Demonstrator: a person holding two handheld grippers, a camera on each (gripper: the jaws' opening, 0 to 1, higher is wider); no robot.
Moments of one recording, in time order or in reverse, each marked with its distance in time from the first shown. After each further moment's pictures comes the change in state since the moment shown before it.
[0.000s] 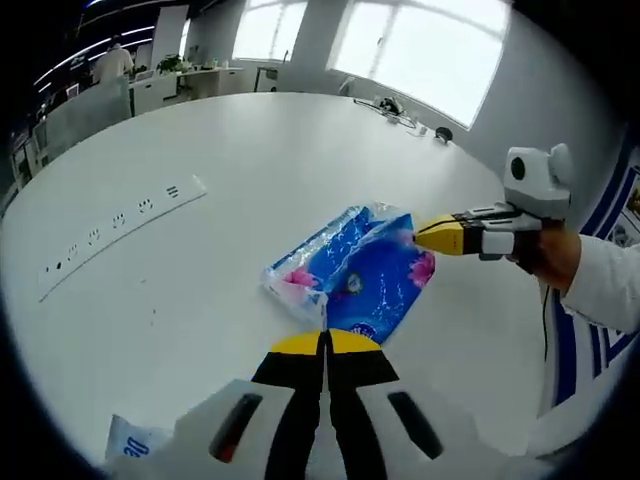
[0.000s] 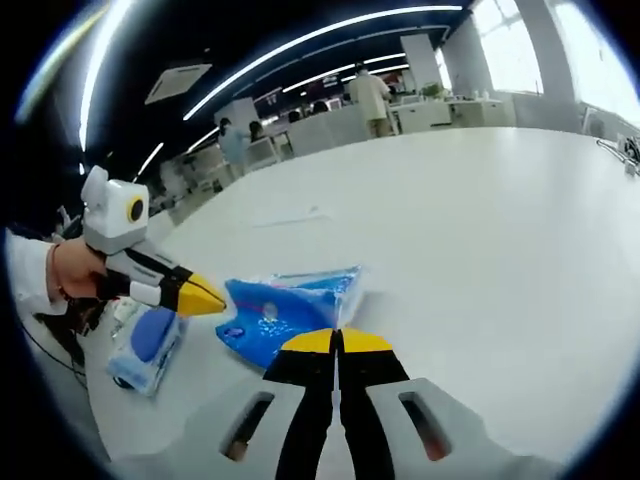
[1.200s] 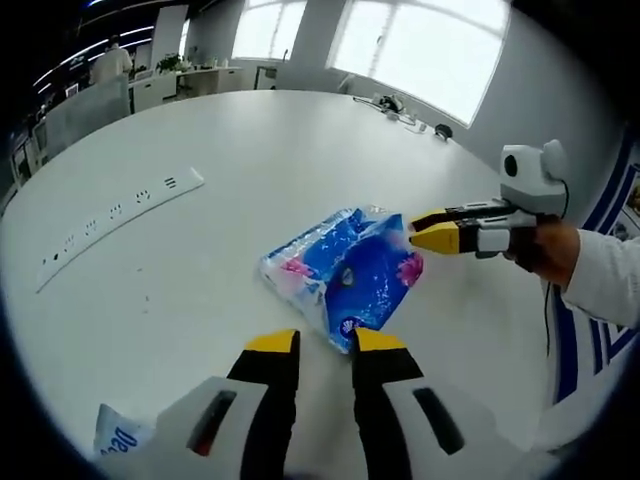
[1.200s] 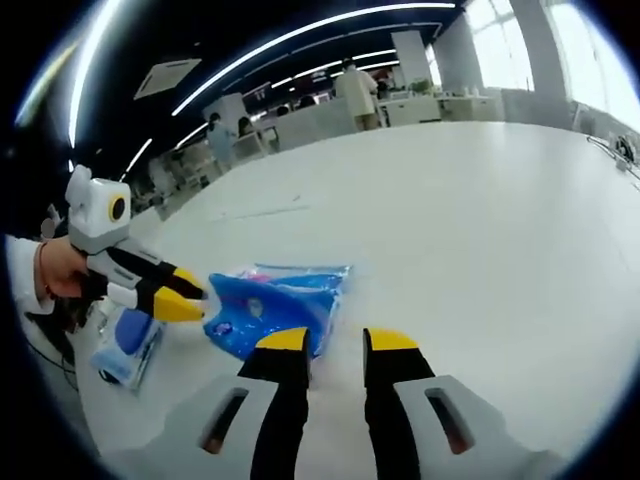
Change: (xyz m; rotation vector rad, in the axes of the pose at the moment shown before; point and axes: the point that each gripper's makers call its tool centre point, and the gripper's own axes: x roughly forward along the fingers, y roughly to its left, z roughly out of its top) left arm -0.002 -0.002 -0.011 0.010 0.002 -0.002; right arm -0.002 -0.008 -0.009 0.012 0.009 -0.053
